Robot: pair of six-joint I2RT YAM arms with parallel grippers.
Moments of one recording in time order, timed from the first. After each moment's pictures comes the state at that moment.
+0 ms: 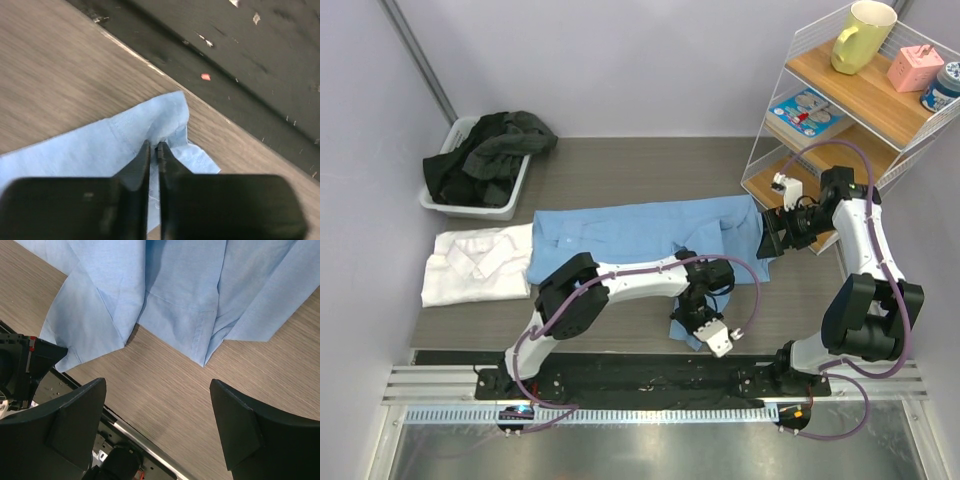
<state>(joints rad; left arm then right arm) -1.18 2.17 1.68 -1.00 0.49 1.37 -0.23 1.47 1.24 -1.12 -0.59 -0.61</state>
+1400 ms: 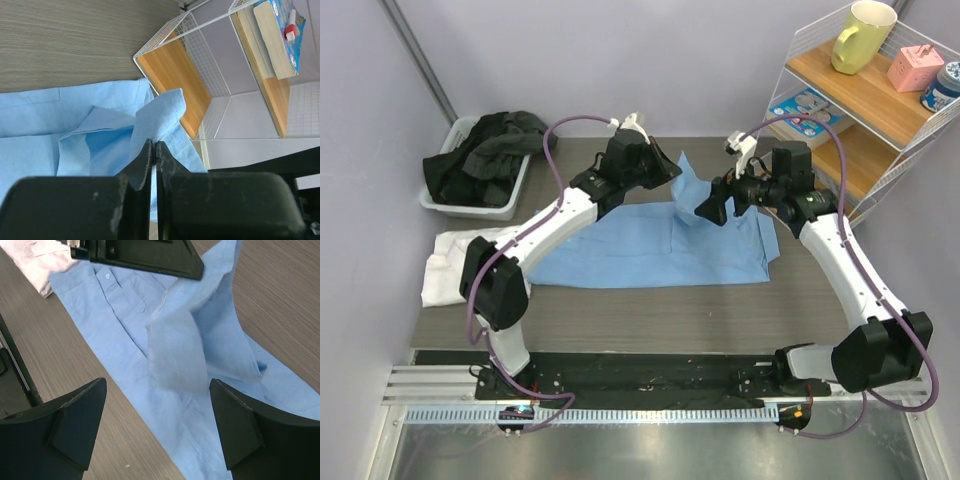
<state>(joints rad) -0.67 1.80 1.62 -0.17 0.02 -0.86 0.18 1.30 1.24 -0.50 -0.71 -0.22</state>
